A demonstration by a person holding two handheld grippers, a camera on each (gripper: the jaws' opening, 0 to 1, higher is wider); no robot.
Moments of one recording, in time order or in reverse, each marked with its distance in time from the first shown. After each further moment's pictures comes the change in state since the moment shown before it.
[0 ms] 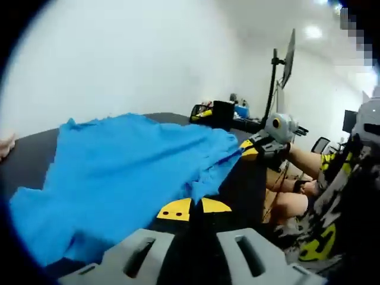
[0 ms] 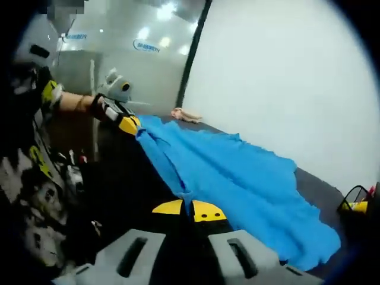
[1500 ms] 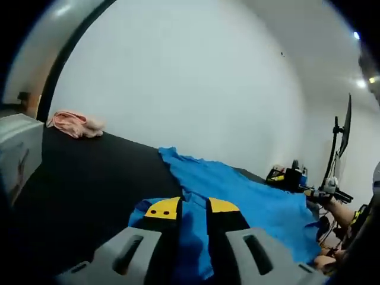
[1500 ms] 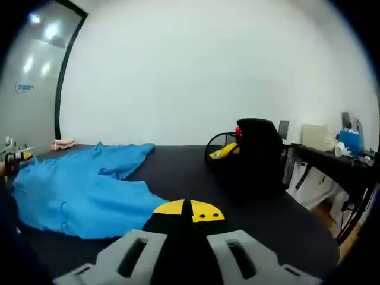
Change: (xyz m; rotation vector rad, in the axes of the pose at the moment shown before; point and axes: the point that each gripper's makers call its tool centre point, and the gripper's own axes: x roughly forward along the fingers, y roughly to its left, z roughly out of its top) left arm -0.109 0.195 0.003 -0.288 -0.407 0.511; right arm -0.194 -0.218 -0.100 0.322 0.120 -0.935
